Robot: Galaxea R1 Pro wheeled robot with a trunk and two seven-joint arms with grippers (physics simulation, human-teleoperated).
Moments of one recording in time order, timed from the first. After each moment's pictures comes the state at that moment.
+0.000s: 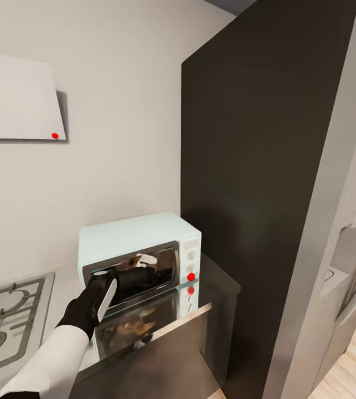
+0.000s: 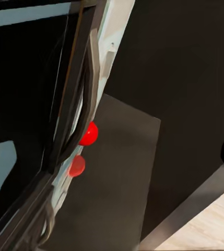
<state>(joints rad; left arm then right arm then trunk) -0.72 -0.05 0.02 -0.80 0.01 0.40 -0.77 -0.20 -0.18 -1.38 0.04 1.21 -0.03 0.25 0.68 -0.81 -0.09</state>
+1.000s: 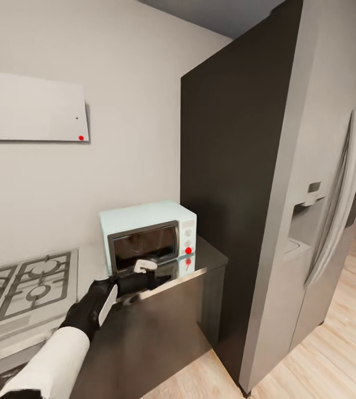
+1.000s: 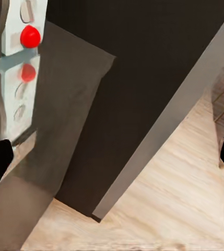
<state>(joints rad) -0.72 -0.05 0.02 -0.72 0.01 0.38 -0.74 -0.20 -0.18 -1.38 0.04 1.21 -0.04 0.25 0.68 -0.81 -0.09</state>
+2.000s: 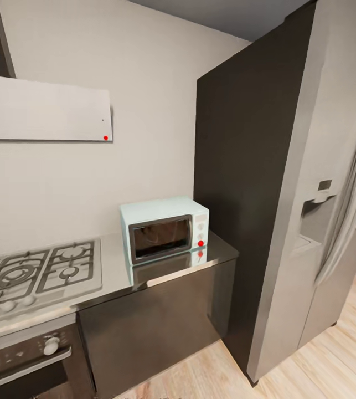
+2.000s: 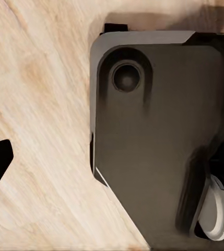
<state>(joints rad) -0.10 0.06 0.03 -0.02 0.01 0.19 -0.06 -0.20 -0.18 -1.39 0.03 1.21 -0.22 0.14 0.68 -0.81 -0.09</state>
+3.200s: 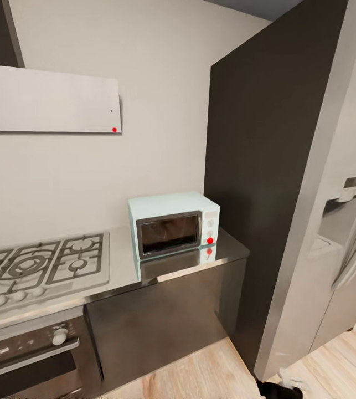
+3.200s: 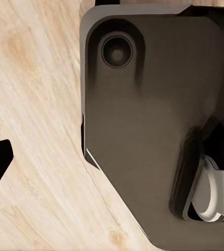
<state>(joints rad) -0.07 0.04 0.03 -0.02 0.01 0.18 -0.06 -0.50 -0.17 -1.38 0.03 1.21 -0.22 0.15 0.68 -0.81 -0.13</state>
